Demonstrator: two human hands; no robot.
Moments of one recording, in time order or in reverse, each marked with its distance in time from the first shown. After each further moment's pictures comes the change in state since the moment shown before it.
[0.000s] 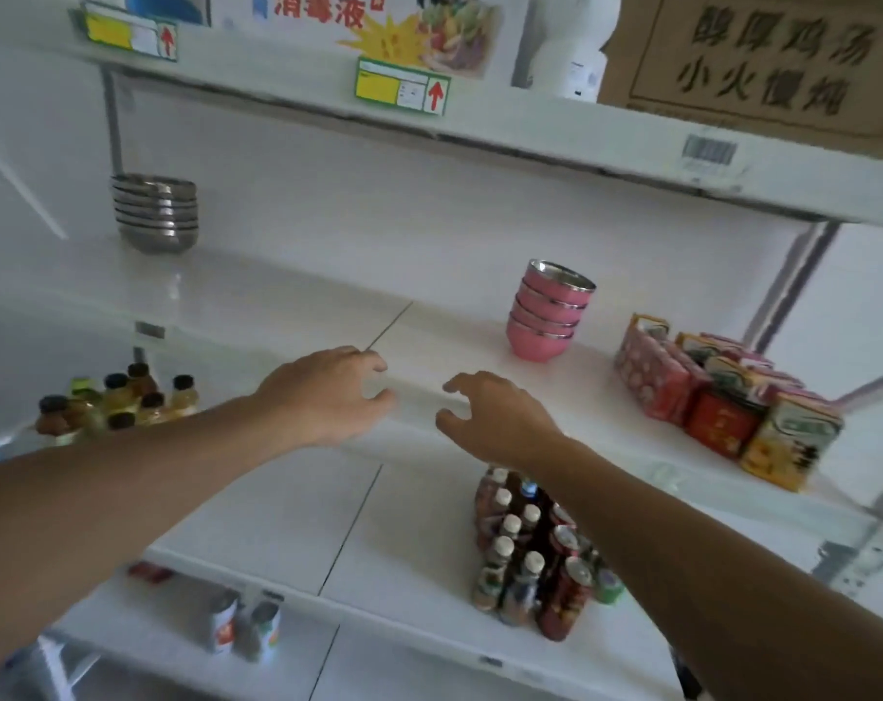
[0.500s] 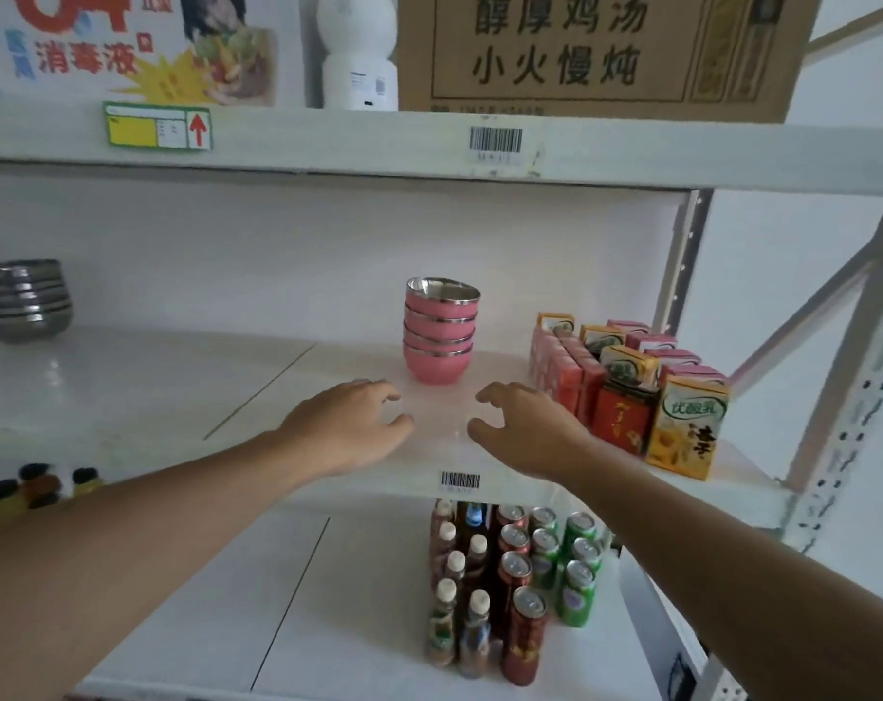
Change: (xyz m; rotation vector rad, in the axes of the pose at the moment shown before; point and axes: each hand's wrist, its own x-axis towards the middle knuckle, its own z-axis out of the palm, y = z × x) left_hand 0.083 0.161 0.046 0.027 -0.055 0.095; right_hand -0.015 0.184 -0.050 0.075 0.111 0.127
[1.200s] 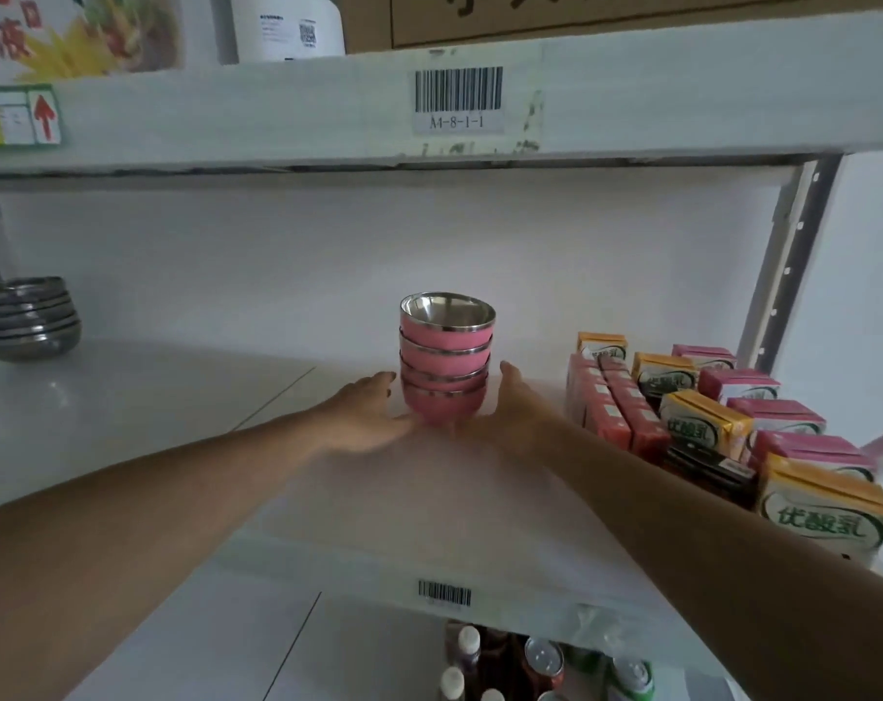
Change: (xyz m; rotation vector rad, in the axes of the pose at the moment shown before) left_hand 0.163 -0.015 0.037 -0.188 -0.119 -0.105; right_hand 0.188 0.059 0.046 0.527 -0.188 0.148
